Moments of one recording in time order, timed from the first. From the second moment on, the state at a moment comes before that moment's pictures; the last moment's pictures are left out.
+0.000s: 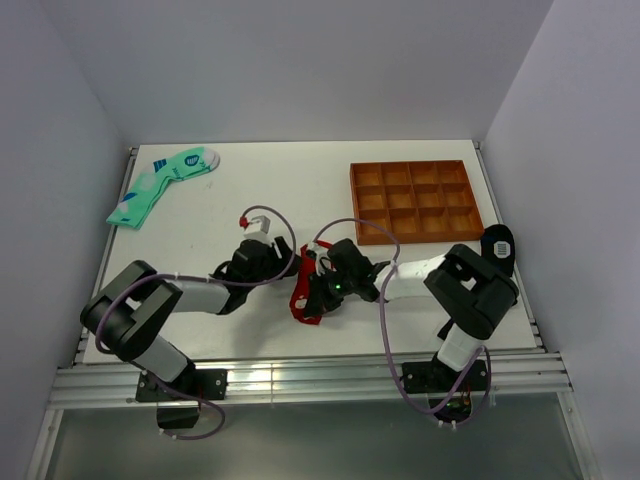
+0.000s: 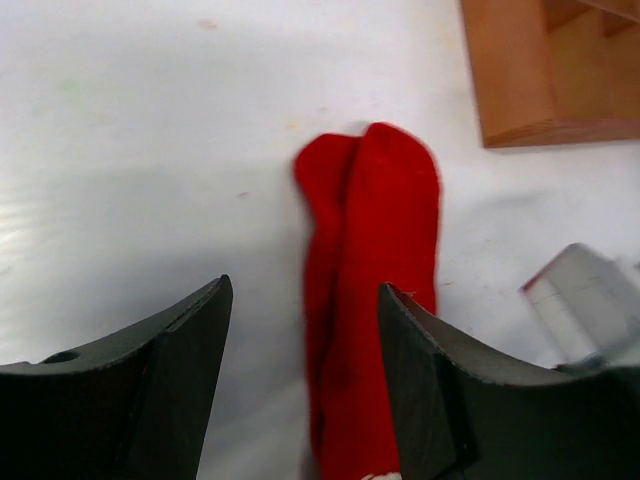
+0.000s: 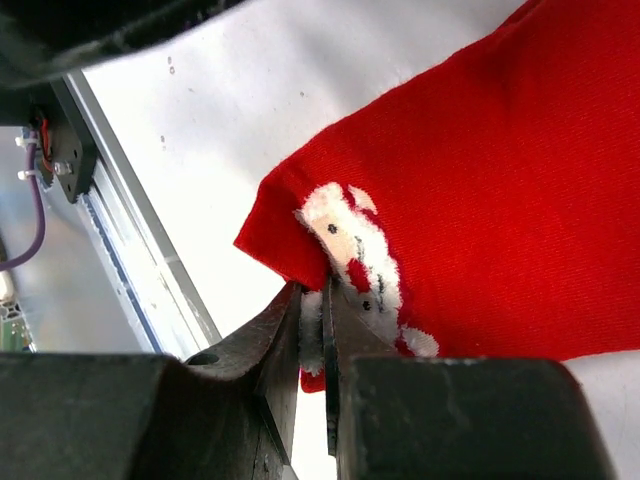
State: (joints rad) left arm -0.67 1.55 0.46 0.61 -0.11 -0.74; right arm 0.80 1.68 0.66 0.20 -0.56 0.46
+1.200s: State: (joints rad) left arm -0.62 1.86 0.86 0.40 0.10 -0.54; right arm 0.80 1.61 0.63 0.16 -0.51 0.44
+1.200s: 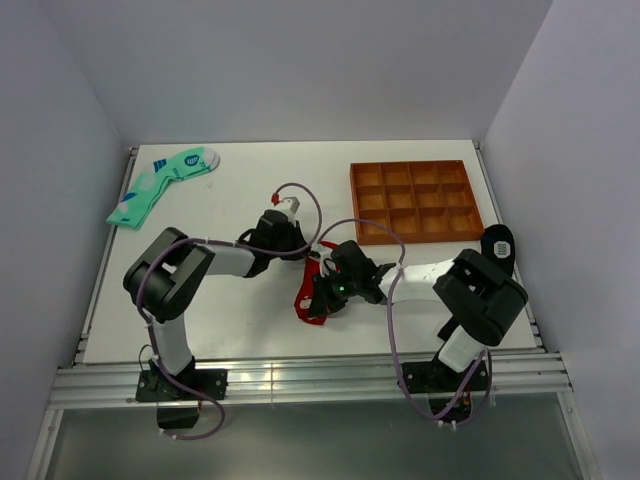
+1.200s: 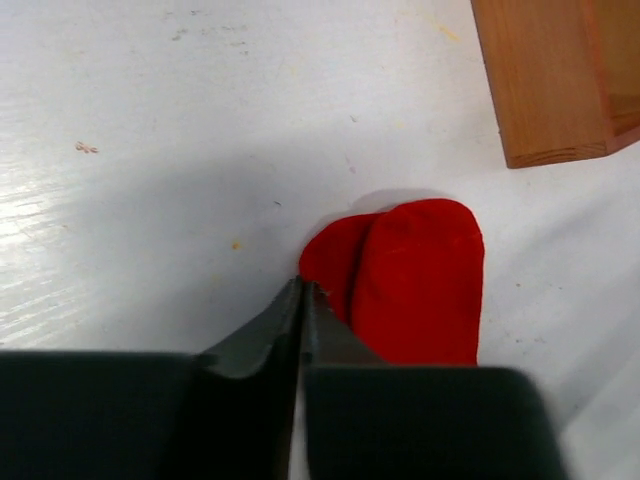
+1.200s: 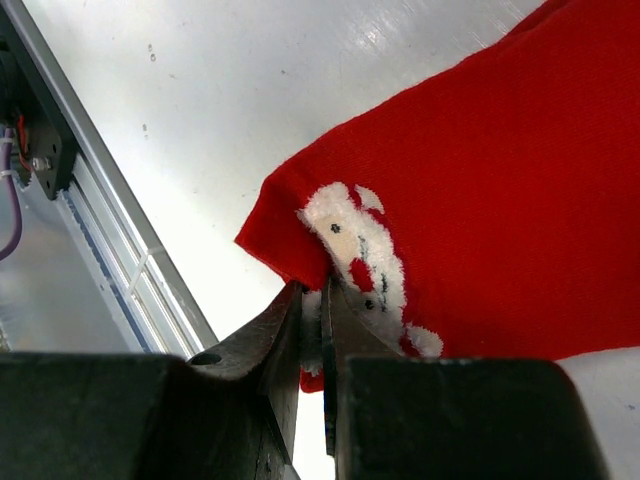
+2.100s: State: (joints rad) left arm -0.56 1.82 0.86 0.31 -0.03 -0.60; right arm 0.72 1.43 0.83 -0.15 0.05 0.54
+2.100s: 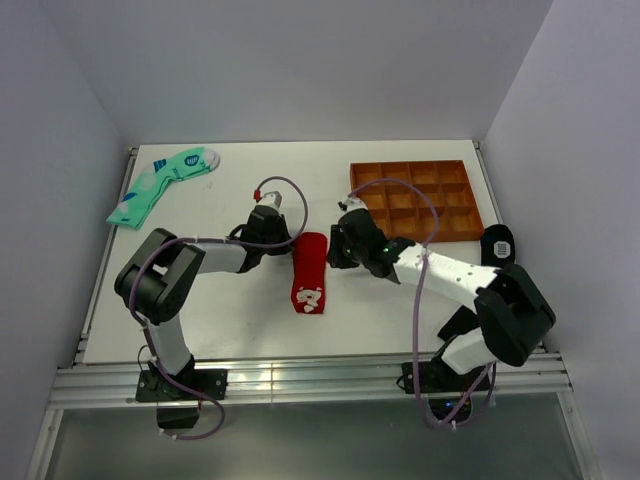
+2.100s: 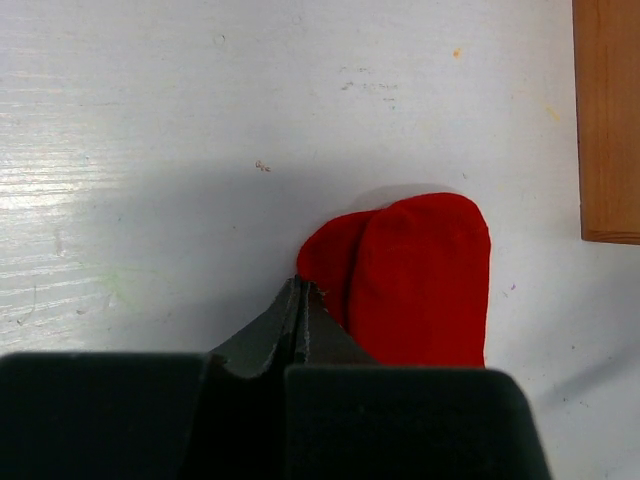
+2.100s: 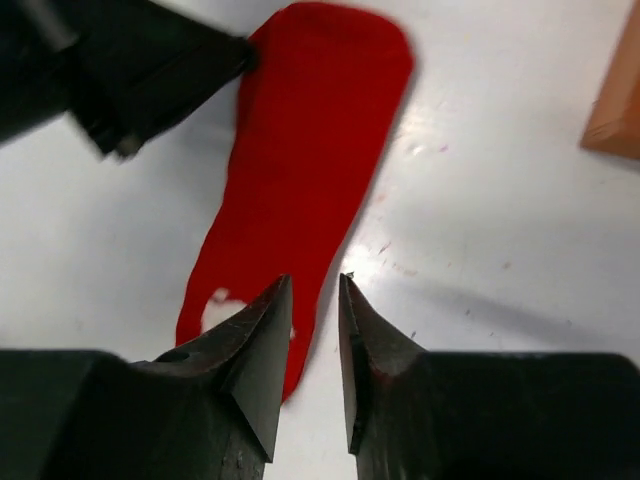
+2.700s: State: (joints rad) left arm -0.56 1.82 0.86 0.31 -0.02 -0.60; right arm 0.68 1.83 1.12 -0.33 0.30 0.60
